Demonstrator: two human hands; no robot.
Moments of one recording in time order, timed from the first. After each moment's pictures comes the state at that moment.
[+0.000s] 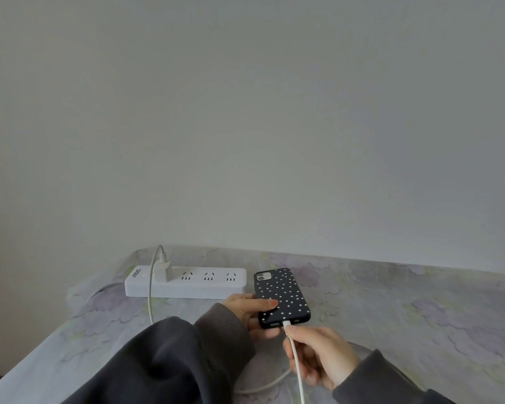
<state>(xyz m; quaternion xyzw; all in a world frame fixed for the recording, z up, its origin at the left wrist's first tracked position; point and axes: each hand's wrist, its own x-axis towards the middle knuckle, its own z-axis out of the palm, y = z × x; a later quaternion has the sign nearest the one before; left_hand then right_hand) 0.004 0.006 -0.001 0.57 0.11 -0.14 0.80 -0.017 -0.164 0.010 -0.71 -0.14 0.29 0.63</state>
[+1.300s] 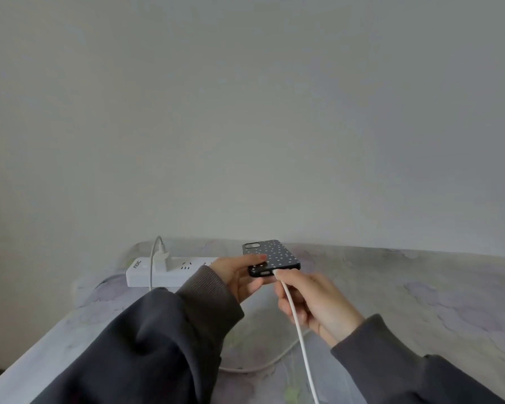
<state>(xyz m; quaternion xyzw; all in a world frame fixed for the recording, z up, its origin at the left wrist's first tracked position) -0.018 0.005 0.053 0.51 0.12 -0.10 0.85 -0.023 -0.155 0.052 -0.67 -0.19 0.21 0.68</state>
